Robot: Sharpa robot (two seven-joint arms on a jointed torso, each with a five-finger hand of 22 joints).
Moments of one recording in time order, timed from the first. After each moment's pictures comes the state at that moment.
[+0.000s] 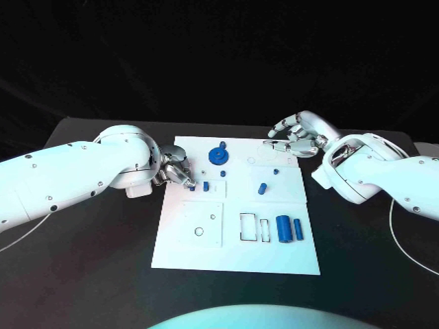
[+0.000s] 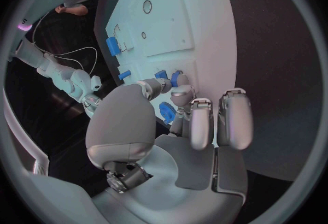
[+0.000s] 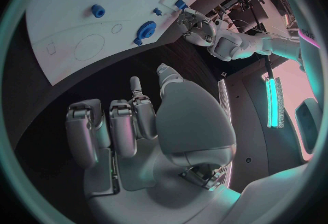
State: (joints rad) left arm 1.33 -0.70 -0.08 1.45 -1.06 0.24 -0.49; left_hand 1.12 -0.19 0.70 0.20 0.39 0.86 0.04 0.78 0.76 1.30 -0.03 1.17 0.89 1.47 -0.09 1.55 1.31 0.08 1.46 0.02 1.41 1.28; right arm 1.29 -0.94 -0.14 1.61 -1.05 -0.55 -0.04; right_hand 1.29 -0.10 0.08 0.29 0.29 0.88 0.16 0.22 0.46 1.43 0.08 1.42 1.31 1.47 0.01 1.57 1.31 0.01 1.46 0.12 1.57 1.31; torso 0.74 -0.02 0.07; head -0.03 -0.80
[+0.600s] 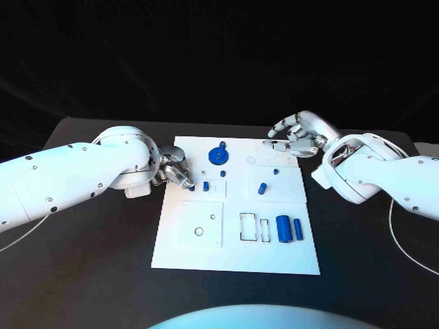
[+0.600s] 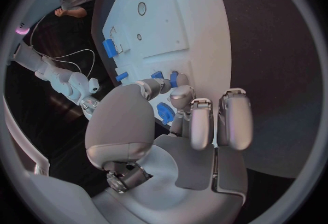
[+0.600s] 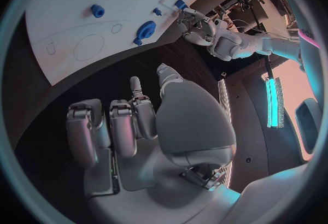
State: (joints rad) left arm 1.33 -0.70 -0.08 1.45 -1.08 0.24 -0.50; left_hand 1.11 -0.20 0.70 0.20 0.44 0.88 0.04 0.78 0.76 1.31 -0.03 1.18 0.91 1.47 -0.09 1.55 1.31 0.08 1.46 0.02 1.41 1.29; right arm 1.29 -0.94 -0.14 1.61 -1.05 -0.55 -0.04; right_hand 1.29 -0.10 0.08 0.29 0.29 0.88 0.16 0.22 0.46 1.43 0.08 1.42 1.31 1.47 0.01 1.57 1.31 0.01 1.47 0.11 1.57 1.31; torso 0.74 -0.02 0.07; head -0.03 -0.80
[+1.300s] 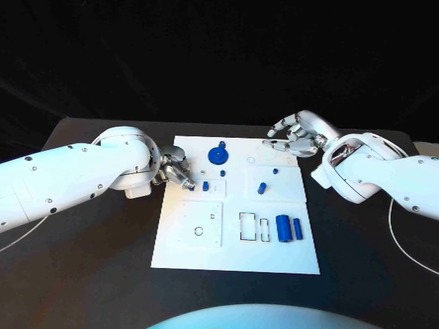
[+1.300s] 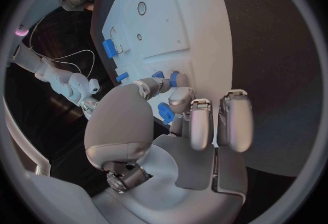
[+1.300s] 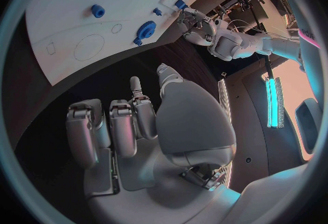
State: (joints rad) left arm 1.33 -0.70 -0.08 1.46 -1.09 0.22 -0.50; left_hand 1.09 -0.21 0.68 0.18 0.56 0.90 0.04 0.78 0.76 1.35 -0.04 1.21 0.97 1.47 -0.09 1.56 1.31 0.06 1.47 0.01 1.43 1.31; right arm 1.29 -0.94 -0.14 1.61 -1.05 -0.55 -0.04; right_hand 1.29 -0.10 0.08 0.29 0.29 0.88 0.16 0.22 0.46 1.43 0.08 1.42 1.31 1.47 0.01 1.57 1.31 0.01 1.47 0.11 1.57 1.31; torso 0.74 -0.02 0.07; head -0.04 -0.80
